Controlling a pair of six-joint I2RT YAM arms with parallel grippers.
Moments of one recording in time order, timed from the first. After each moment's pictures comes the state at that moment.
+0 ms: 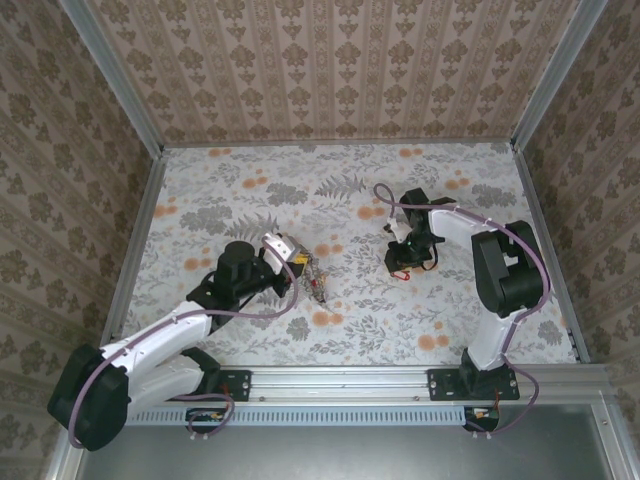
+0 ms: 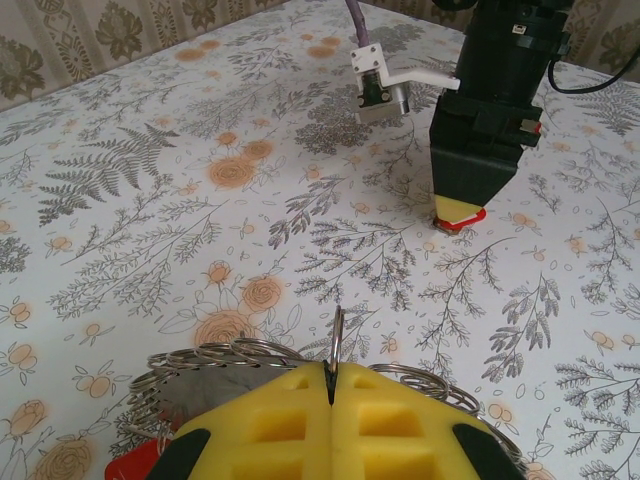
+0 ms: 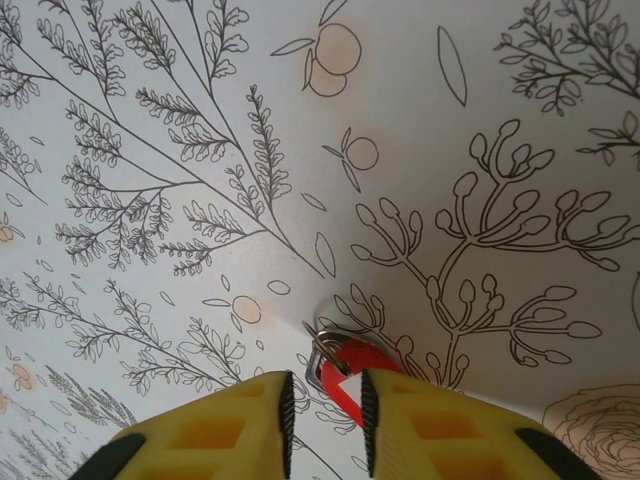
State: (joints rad) left arm -0.65 1.00 0.42 0.20 0.34 0.09; right arm 0.25 1.82 1.14 -0.83 -0.33 -0.03
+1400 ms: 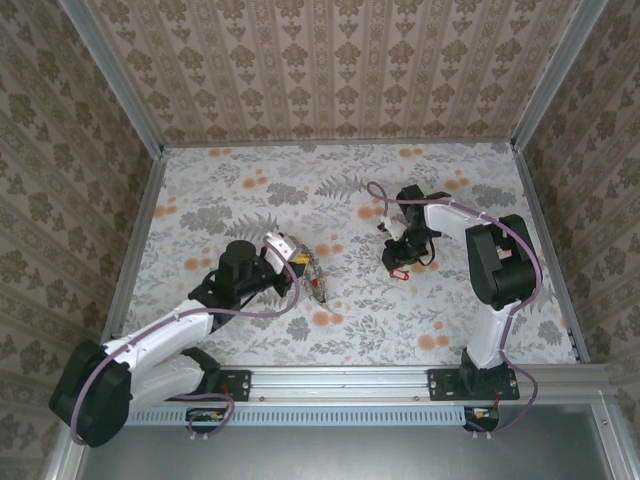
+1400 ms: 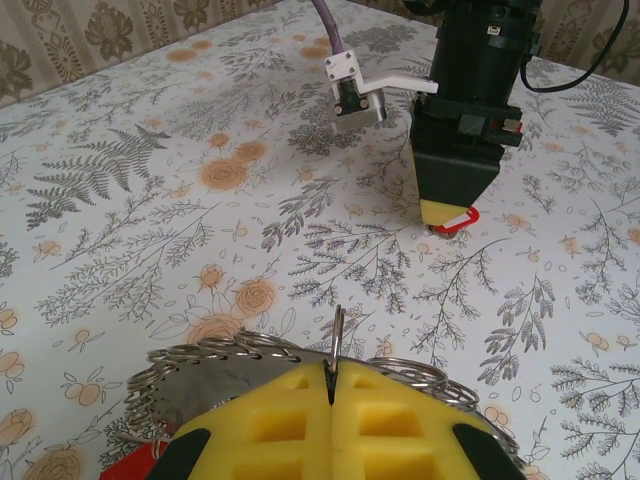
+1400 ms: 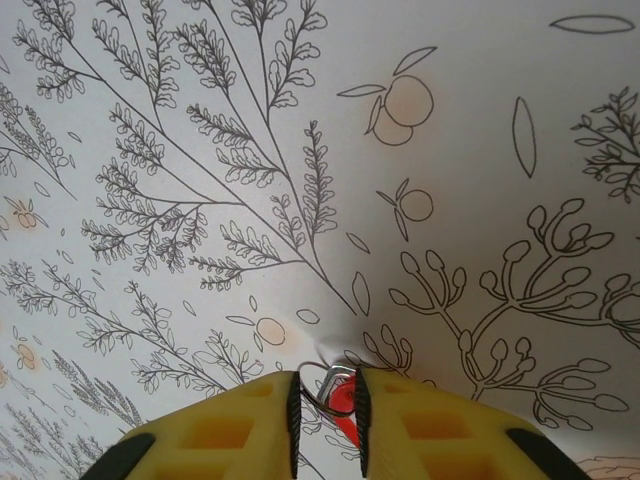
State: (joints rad) left arm -0.65 1.02 0.43 0.21 0.36 0.09; right arm 0.26 1.89 1.22 -0.88 -0.36 -0.15
